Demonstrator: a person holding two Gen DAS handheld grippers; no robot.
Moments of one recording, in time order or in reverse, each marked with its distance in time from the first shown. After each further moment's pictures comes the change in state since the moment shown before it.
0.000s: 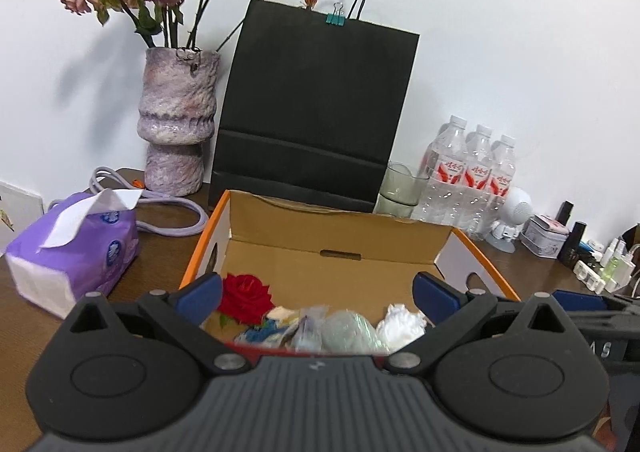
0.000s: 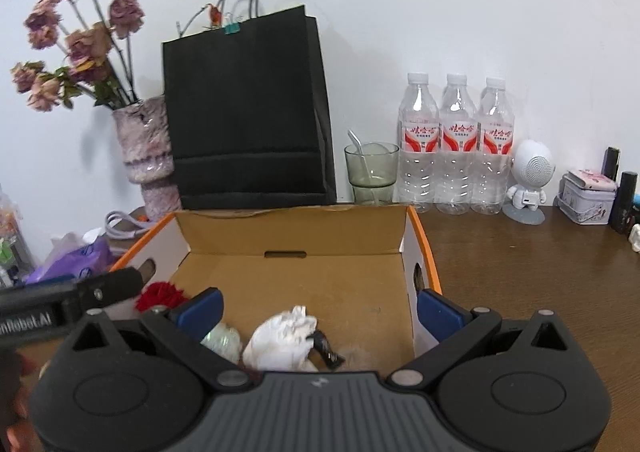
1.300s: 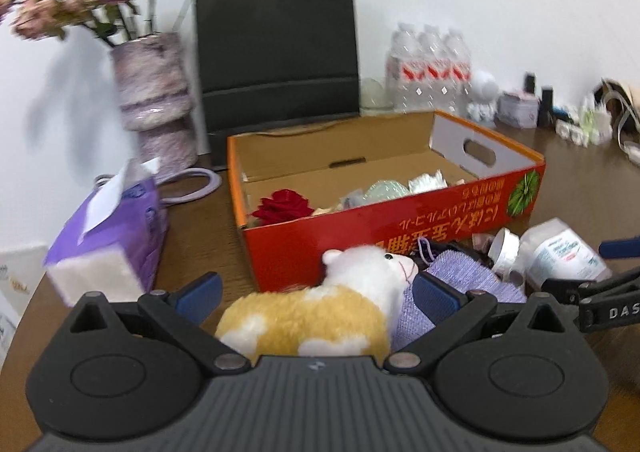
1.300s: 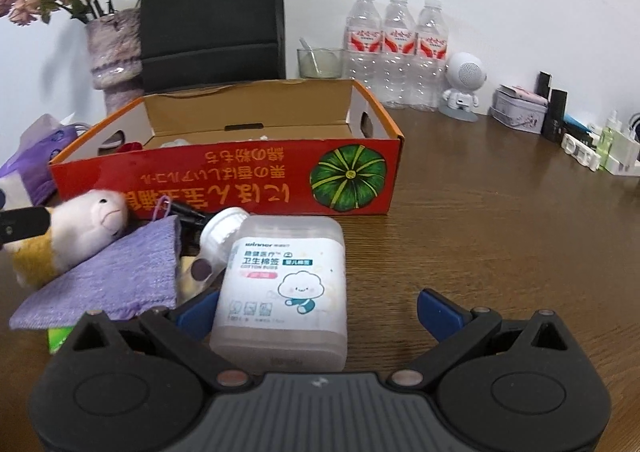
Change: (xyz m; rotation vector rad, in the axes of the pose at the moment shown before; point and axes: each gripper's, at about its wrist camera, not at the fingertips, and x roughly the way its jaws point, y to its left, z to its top) left arm -0.018 0.046 -0.053 0.365 0.141 -0.061; right arm -0.039 0.022 -0.111 0.037 0.161 -0.201
